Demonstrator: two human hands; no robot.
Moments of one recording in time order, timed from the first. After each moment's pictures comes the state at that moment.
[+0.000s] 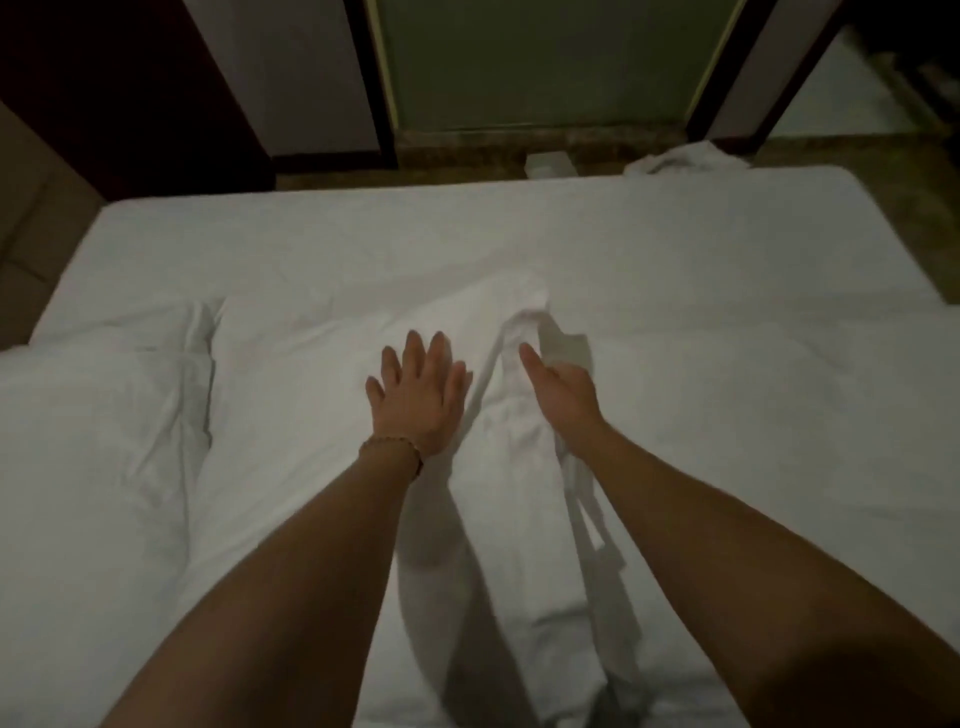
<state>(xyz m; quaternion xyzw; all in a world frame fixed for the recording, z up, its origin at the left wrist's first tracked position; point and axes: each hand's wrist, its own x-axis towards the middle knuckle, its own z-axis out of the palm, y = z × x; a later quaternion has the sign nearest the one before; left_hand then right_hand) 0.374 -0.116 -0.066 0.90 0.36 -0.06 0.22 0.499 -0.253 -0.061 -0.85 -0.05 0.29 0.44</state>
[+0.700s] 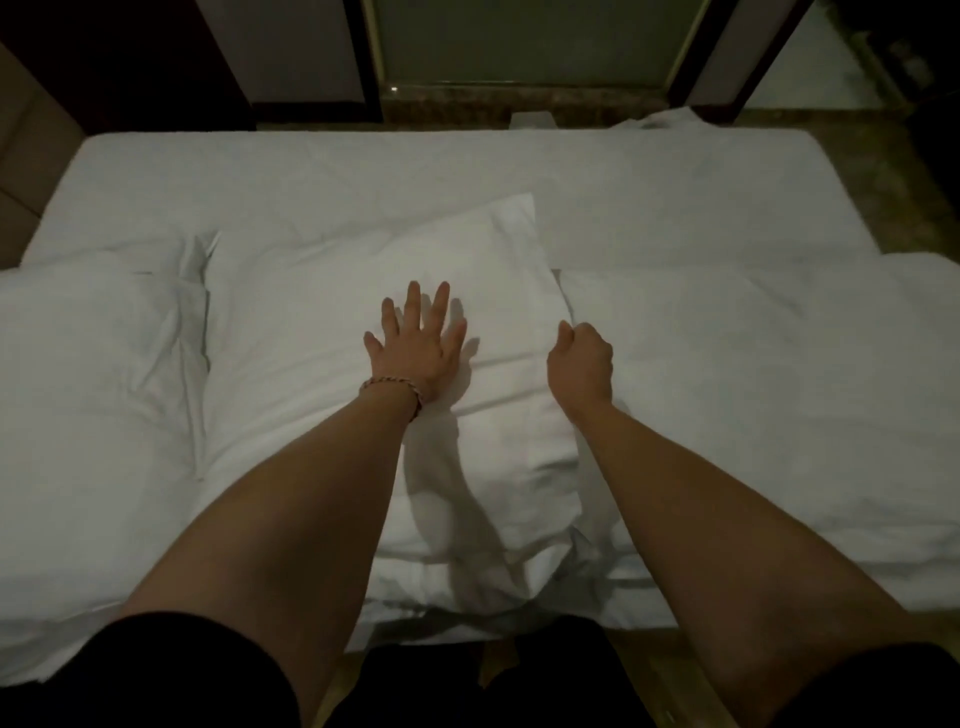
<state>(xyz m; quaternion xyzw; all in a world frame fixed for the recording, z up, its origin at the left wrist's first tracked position) 0.321 -0.170 -0.052 0.91 0.34 -0.08 0.24 0.426 -0.329 -0.040 -0.93 -0.06 0.11 0.35</state>
